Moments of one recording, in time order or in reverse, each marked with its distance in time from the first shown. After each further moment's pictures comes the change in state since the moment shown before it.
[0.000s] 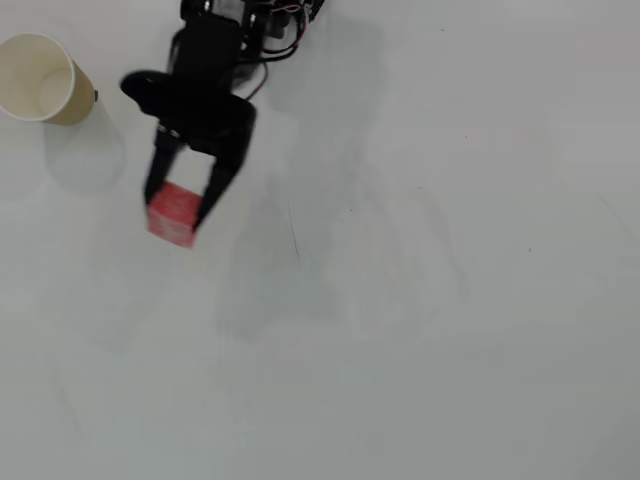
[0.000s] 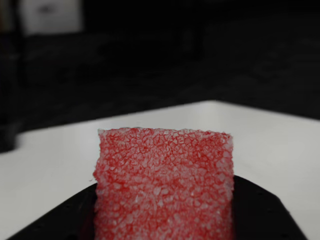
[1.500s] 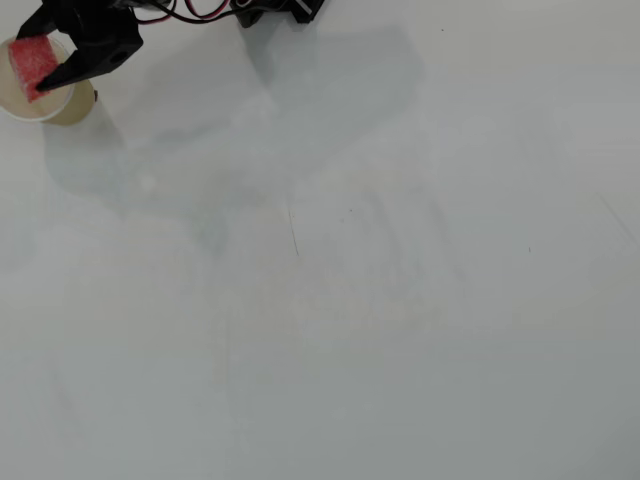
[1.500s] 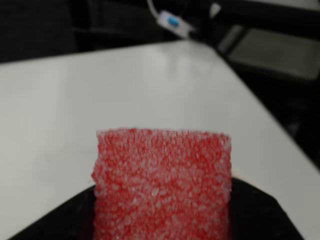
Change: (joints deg) arm 40.2 6.7 -5.2 22.7 0.0
